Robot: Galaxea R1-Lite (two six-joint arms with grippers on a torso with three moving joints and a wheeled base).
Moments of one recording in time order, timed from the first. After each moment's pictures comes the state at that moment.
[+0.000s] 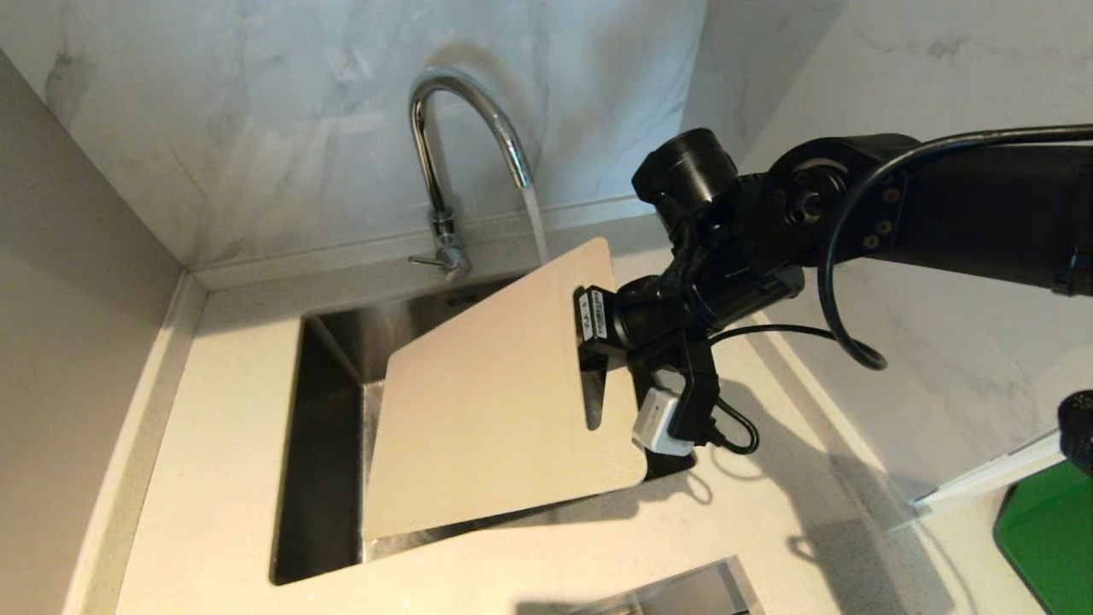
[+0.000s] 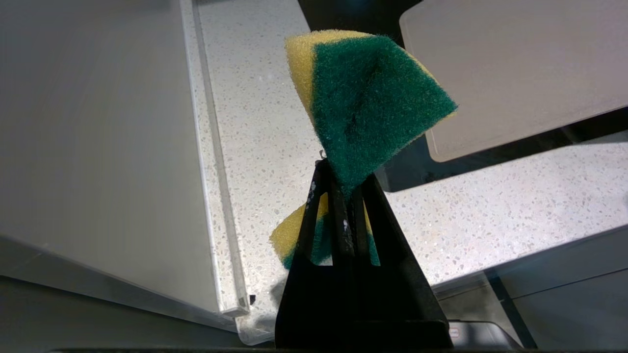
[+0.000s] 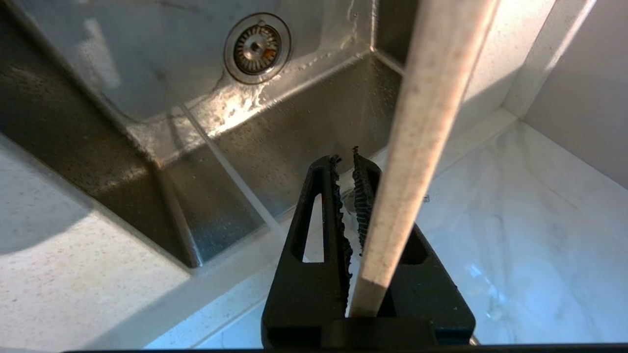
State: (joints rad) left arm 0.00 0.00 0.00 -0.02 0.00 -0.02; right arm 0.51 1.98 -1.89 0.69 0.31 -2.70
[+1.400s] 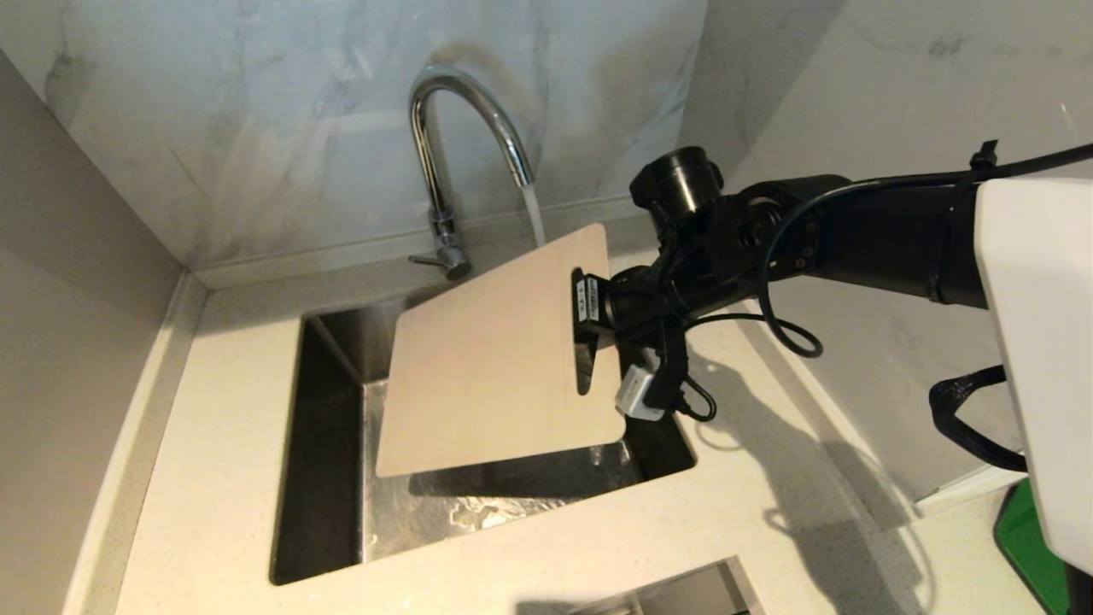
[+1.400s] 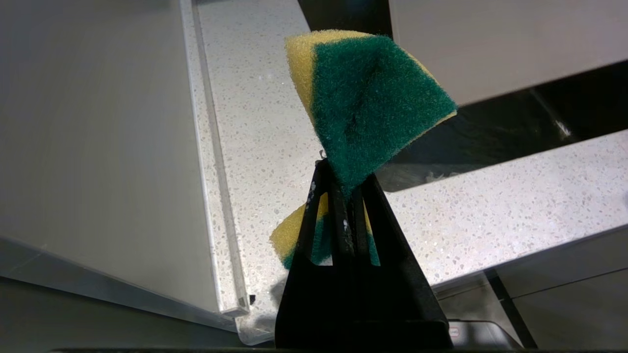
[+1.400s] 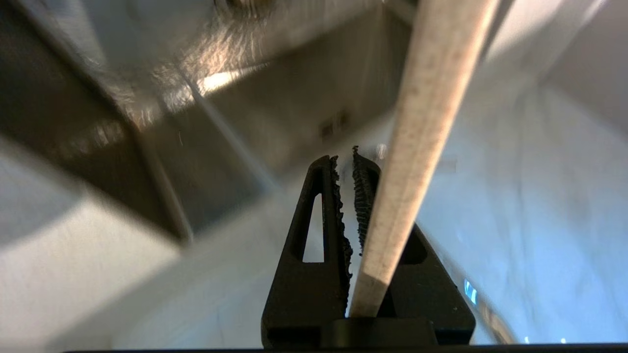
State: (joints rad) left arm 0.00 0.00 0.00 -0.02 0.00 -0.02; right arm 0.44 2.11 -1.98 0.53 0.33 -2.74
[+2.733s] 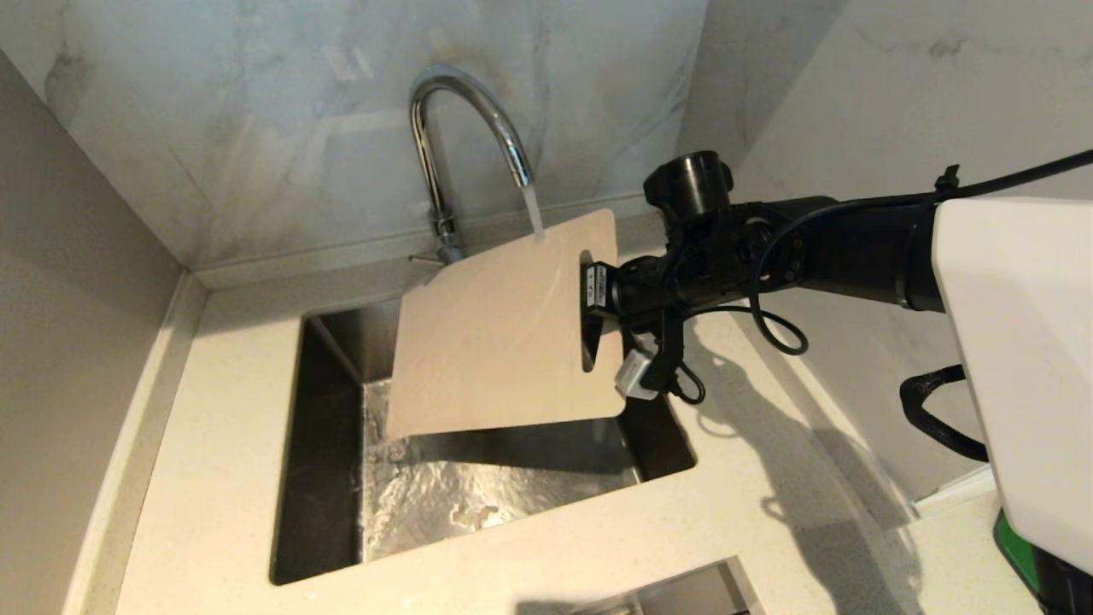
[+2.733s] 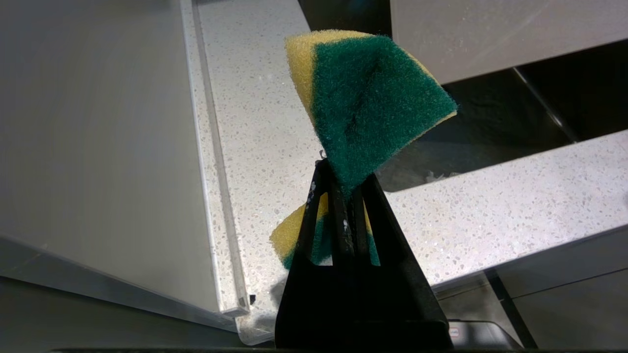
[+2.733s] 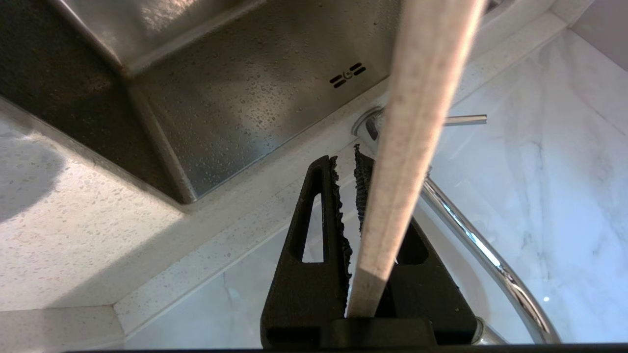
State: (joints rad) left arm 0.00 0.00 0.00 -0.02 0.00 -0.02; right arm 0.39 2.15 -1.98 0.37 0.34 -2.74
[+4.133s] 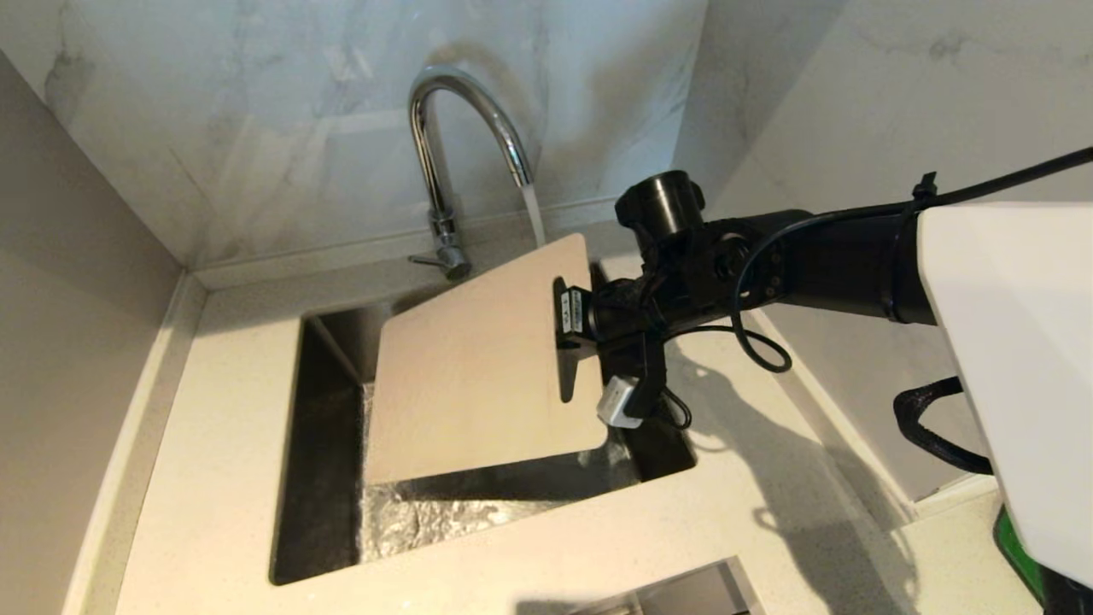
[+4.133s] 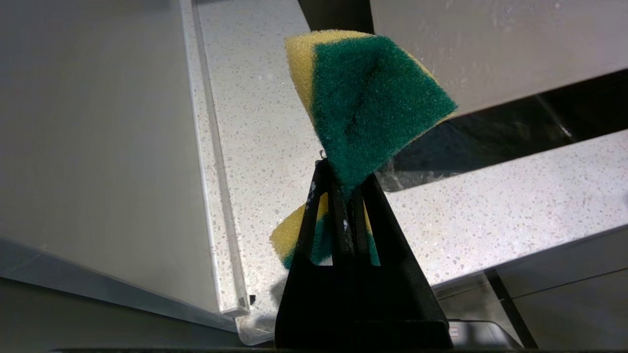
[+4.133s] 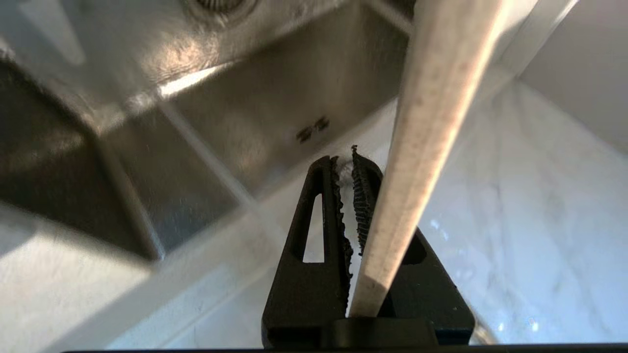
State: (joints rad) left arm 0.00 0.00 0.00 -0.02 0.00 -0.02; right arm 0.46 2.13 -1.90 0.39 0.38 -2.74
